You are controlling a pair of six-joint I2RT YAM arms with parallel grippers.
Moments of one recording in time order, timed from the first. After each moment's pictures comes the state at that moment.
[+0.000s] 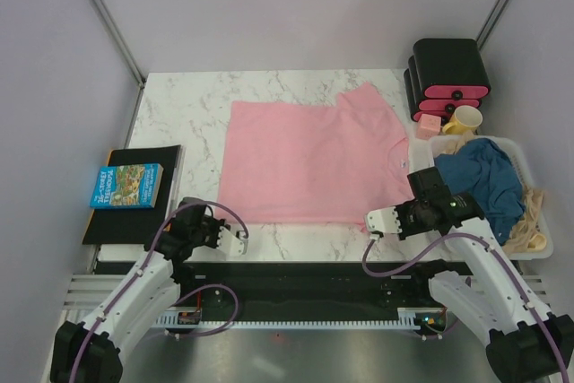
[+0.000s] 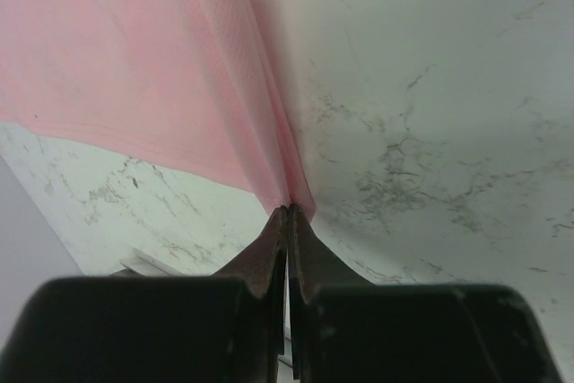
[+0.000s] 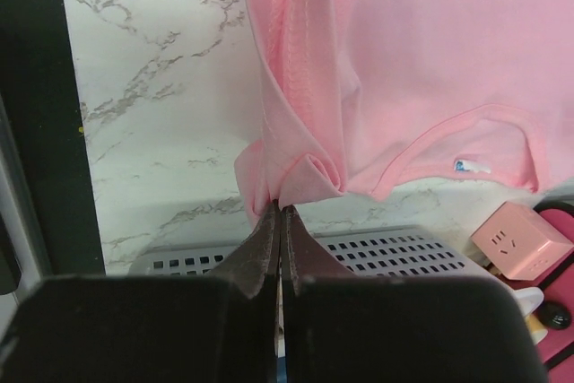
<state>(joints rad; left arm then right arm) -0.34 0.64 0.22 -0.50 0.13 1.50 0.27 0.85 0.70 -1.09 -0.16 -1.49</state>
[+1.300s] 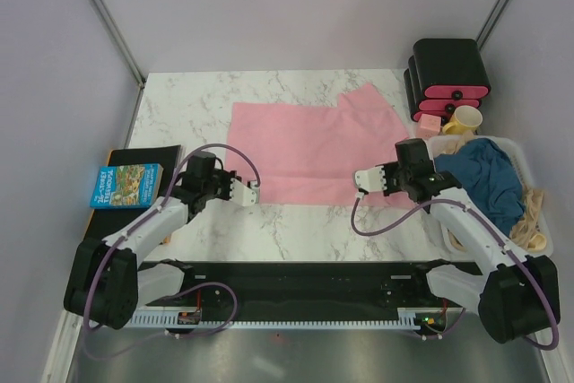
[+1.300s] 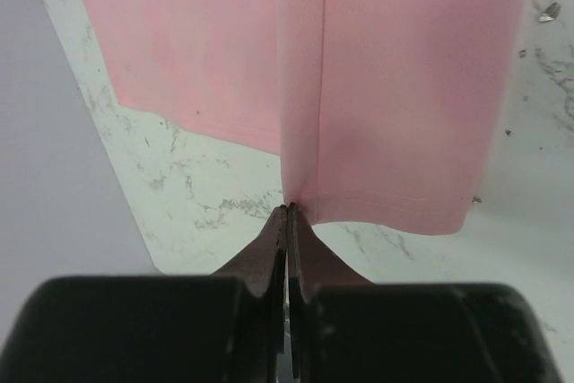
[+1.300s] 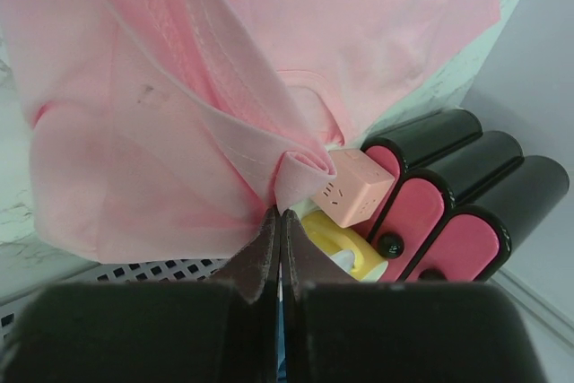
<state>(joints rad) -0.31 1.16 0.55 -0.17 0.16 1.48 0.27 1.10 0.73 -0.51 0.02 -1.52</state>
